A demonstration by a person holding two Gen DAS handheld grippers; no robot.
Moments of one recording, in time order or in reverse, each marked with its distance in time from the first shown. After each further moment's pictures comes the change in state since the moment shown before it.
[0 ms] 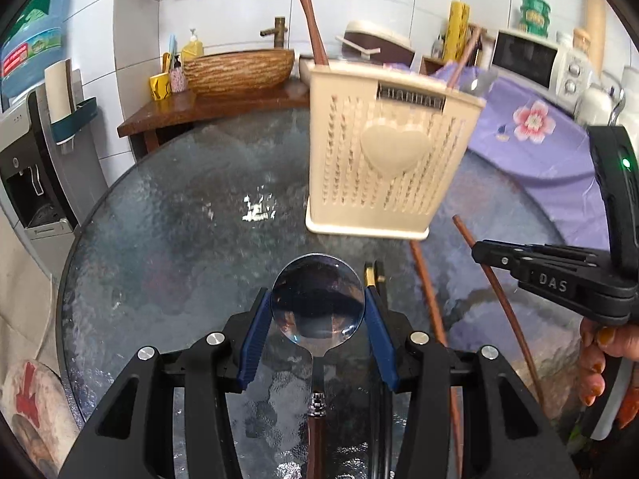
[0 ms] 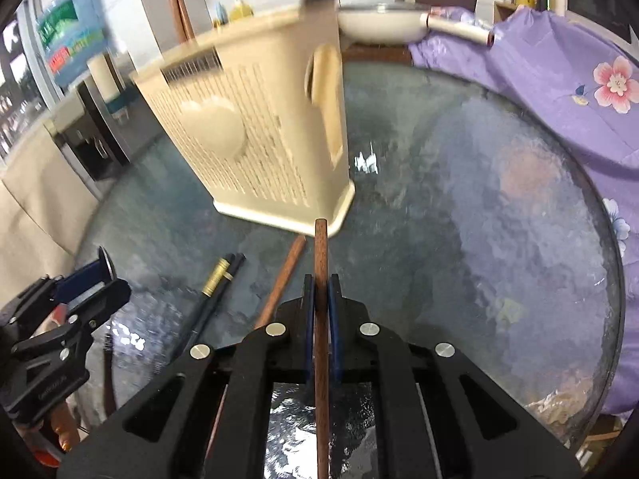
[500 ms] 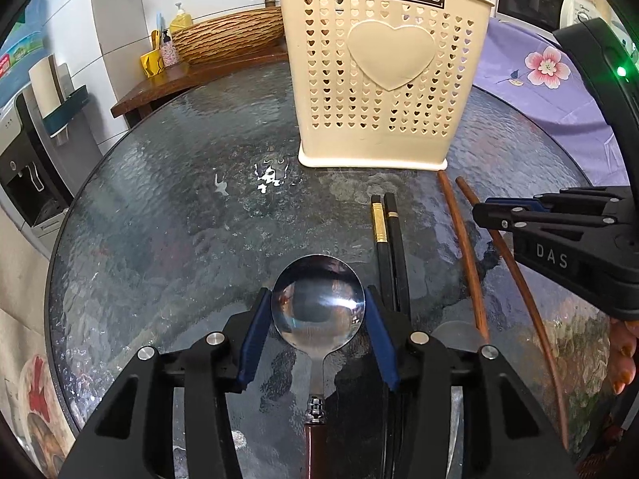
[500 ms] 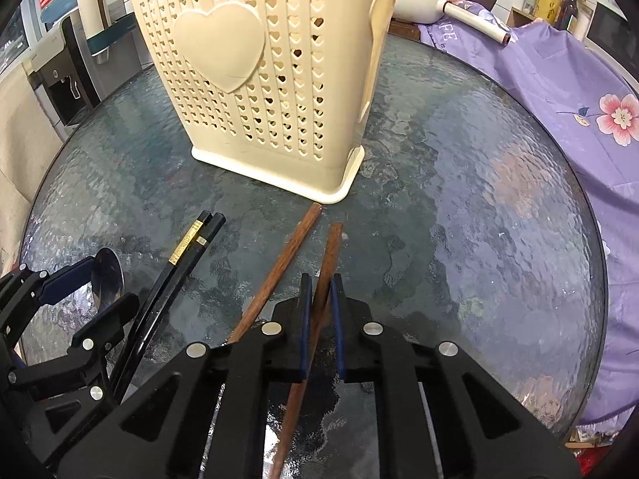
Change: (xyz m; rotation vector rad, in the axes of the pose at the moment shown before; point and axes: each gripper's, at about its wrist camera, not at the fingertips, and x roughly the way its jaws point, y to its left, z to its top) left arm 0.047 -0.015 -0.028 0.075 0.160 0.081; right arm 0.045 0.024 -0.005 -0.125 0.158 -0.155
